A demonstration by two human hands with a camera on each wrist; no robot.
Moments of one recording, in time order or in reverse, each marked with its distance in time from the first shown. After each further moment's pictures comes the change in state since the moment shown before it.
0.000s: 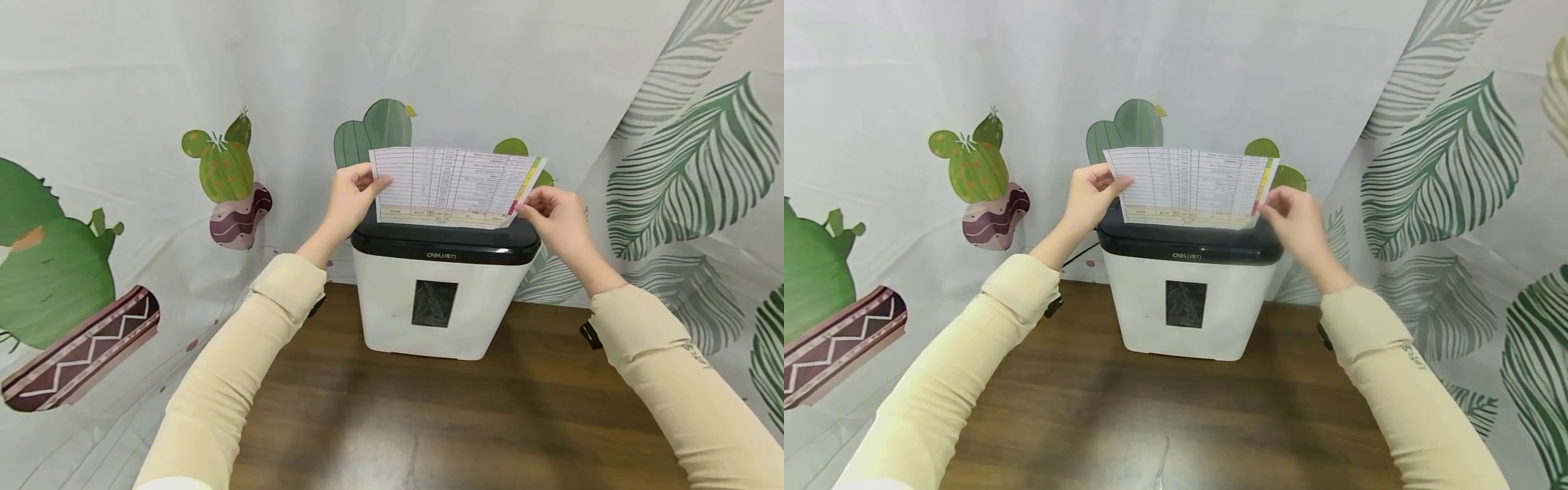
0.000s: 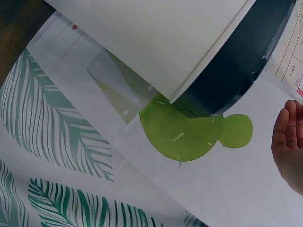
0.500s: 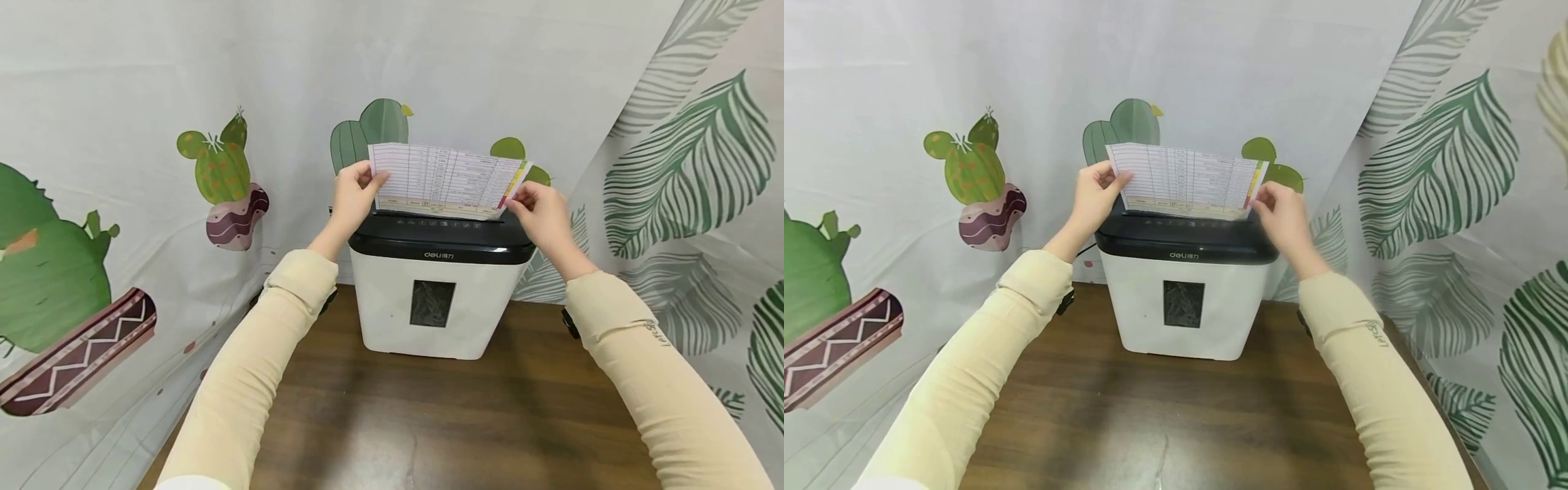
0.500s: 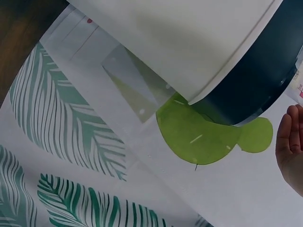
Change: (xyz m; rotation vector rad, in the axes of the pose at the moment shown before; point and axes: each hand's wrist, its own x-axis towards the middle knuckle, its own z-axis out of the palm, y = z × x) left_hand 0.011 -0.012 0.012 0.079 0.077 -0.031; right_hand 0.014 0.011 0.017 -0.098 0.011 0.048
